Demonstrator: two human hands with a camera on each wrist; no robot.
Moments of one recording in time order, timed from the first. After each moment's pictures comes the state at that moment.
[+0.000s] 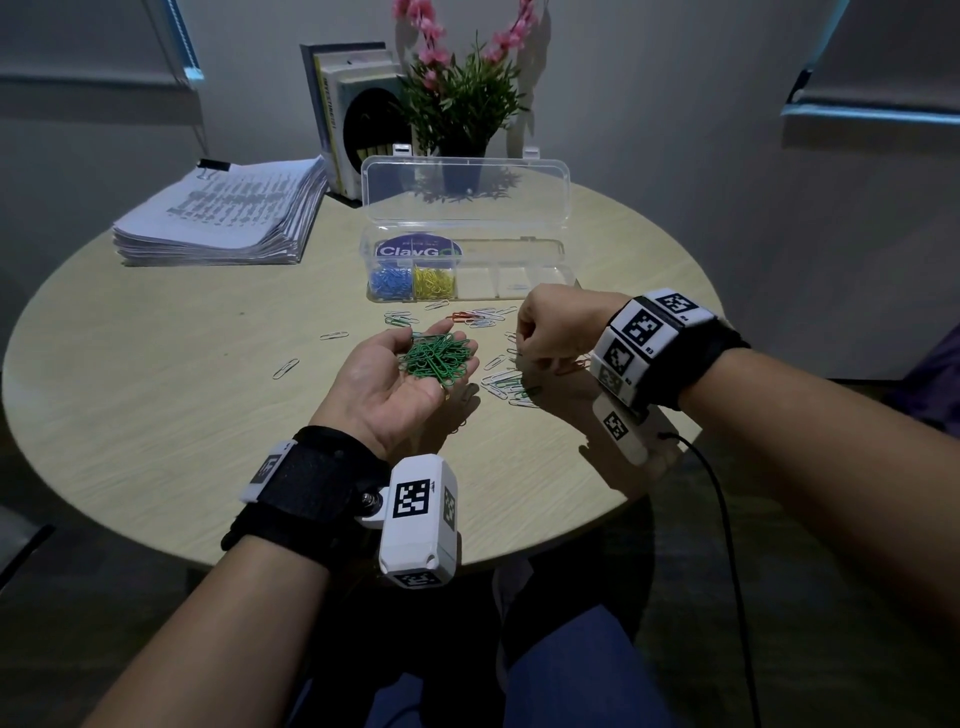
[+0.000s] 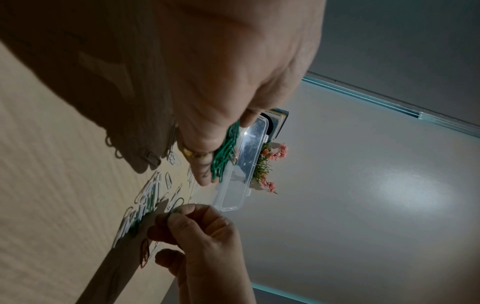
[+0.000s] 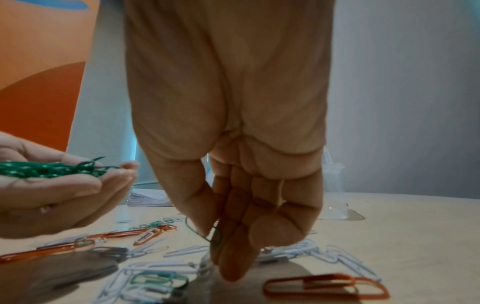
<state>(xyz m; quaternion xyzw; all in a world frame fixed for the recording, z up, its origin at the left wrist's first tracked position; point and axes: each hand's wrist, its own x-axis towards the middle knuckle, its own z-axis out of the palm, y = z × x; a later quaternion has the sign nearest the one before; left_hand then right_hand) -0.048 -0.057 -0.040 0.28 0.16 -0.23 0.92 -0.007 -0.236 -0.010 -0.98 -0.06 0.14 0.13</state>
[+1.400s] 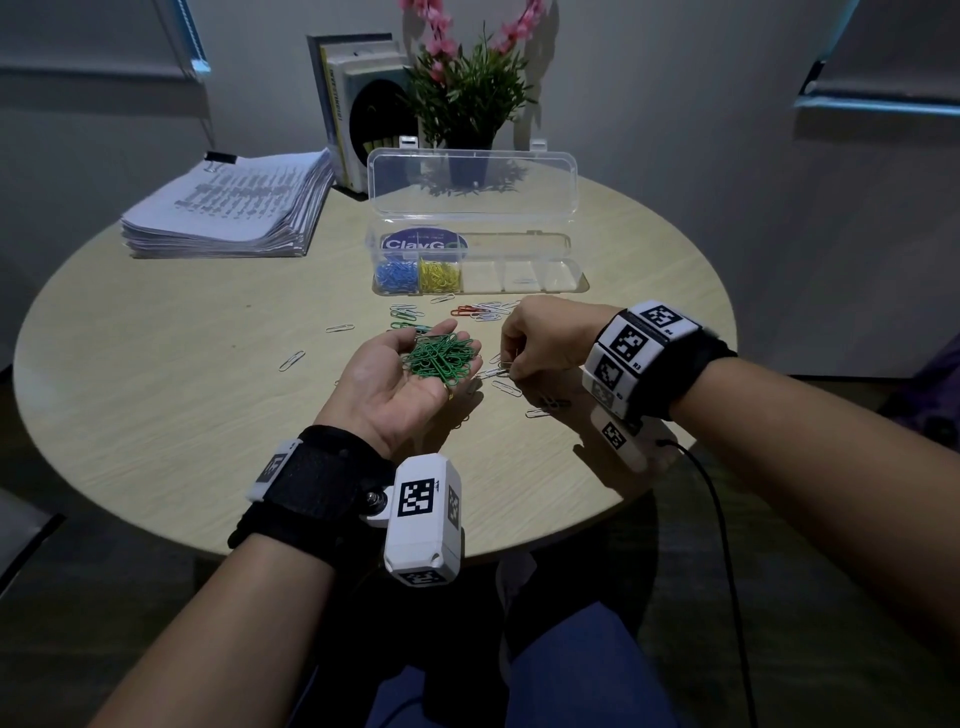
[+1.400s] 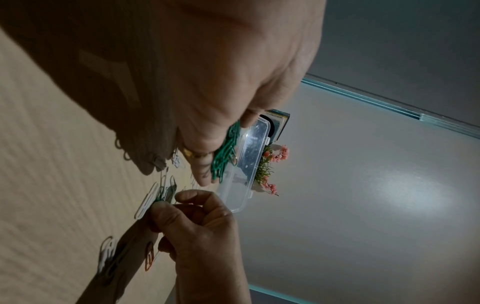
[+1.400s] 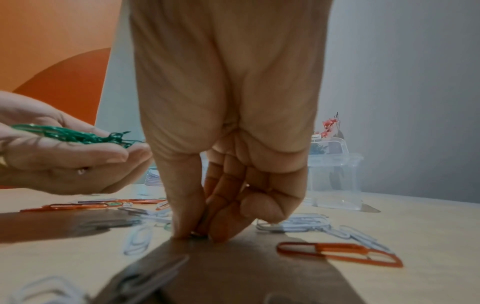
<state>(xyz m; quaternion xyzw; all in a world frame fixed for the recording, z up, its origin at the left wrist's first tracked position) -0.051 -0.056 -0.045 0.28 0.17 -0.23 0.92 -0.006 -0.227 -0.025 -0.98 -0.14 0.14 0.09</state>
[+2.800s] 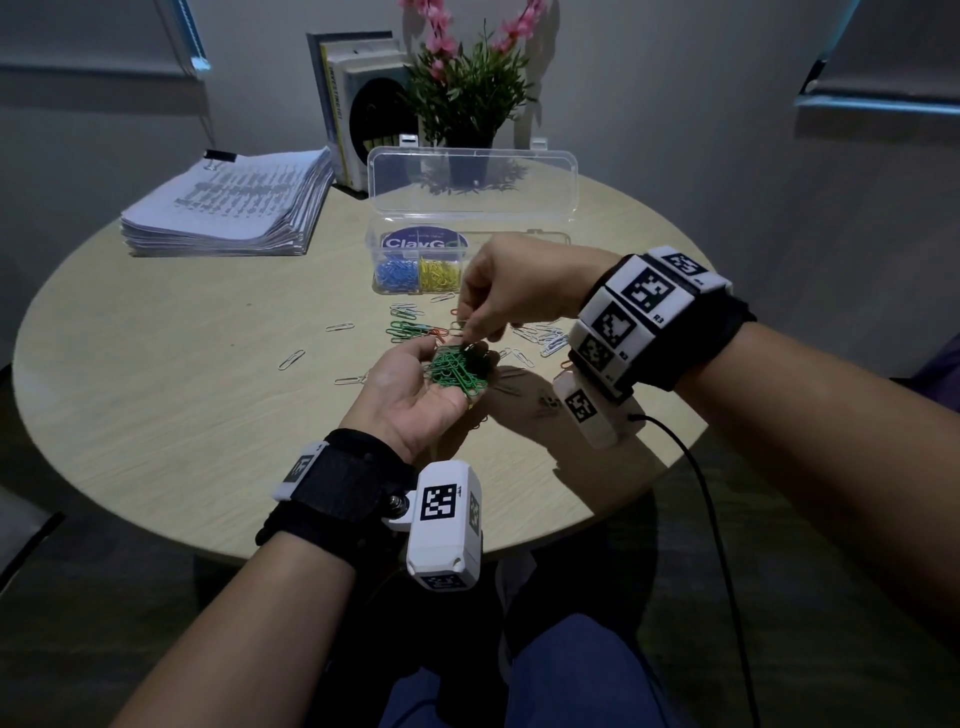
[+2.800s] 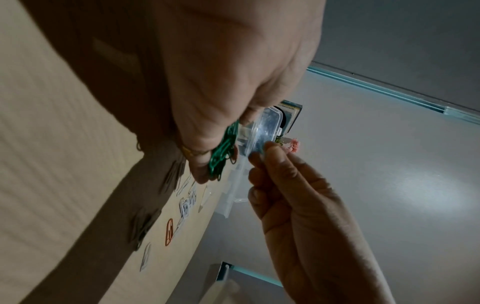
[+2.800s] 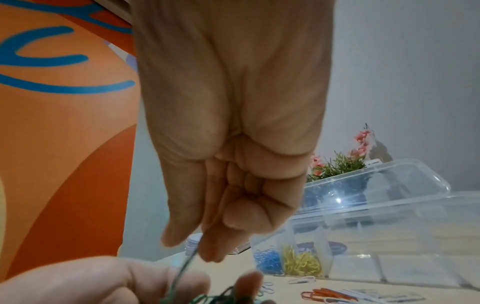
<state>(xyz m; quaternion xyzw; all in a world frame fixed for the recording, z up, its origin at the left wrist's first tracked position) -0.054 -0.071 -0.050 0.26 0.18 -0.24 0.92 -0.018 -0.197 0.030 -0.94 -0.19 0.15 0.23</state>
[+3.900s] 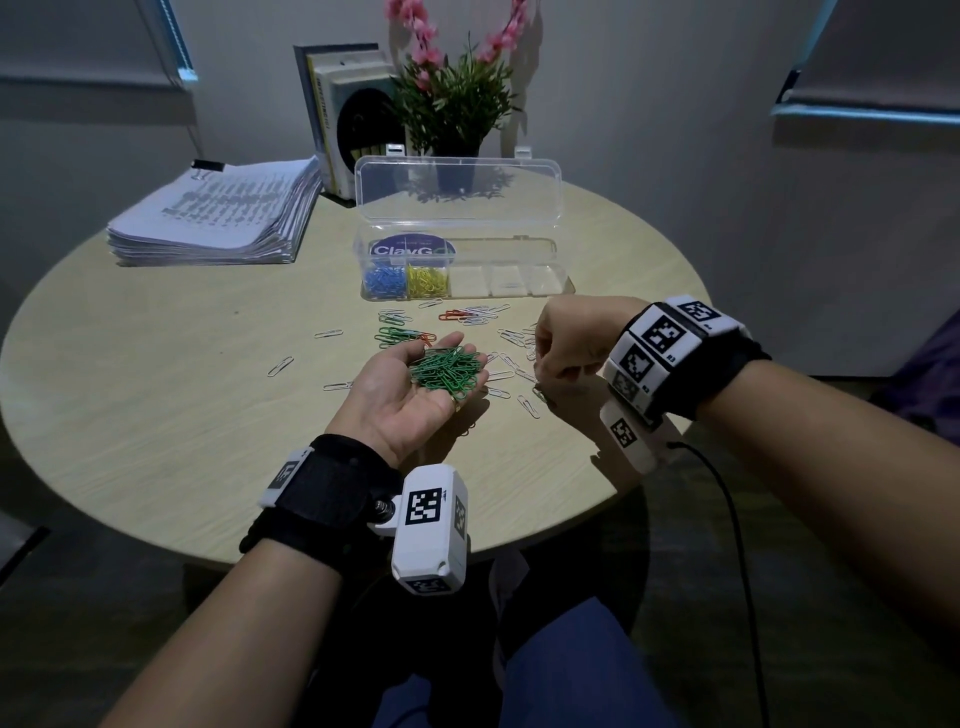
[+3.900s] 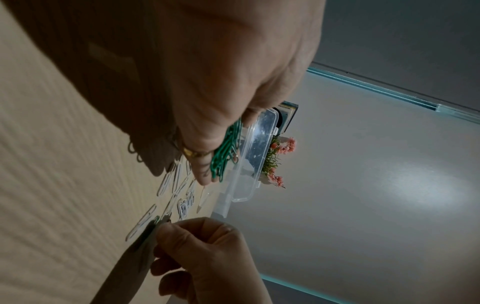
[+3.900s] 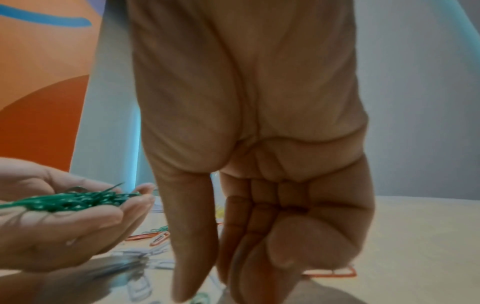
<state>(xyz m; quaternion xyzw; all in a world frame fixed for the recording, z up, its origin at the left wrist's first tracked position) -0.055 -0.071 -0.050 0.30 0.18 -0.24 0.91 -0.023 -0.251 -0.007 -0.98 -0.02 0.17 0.04</state>
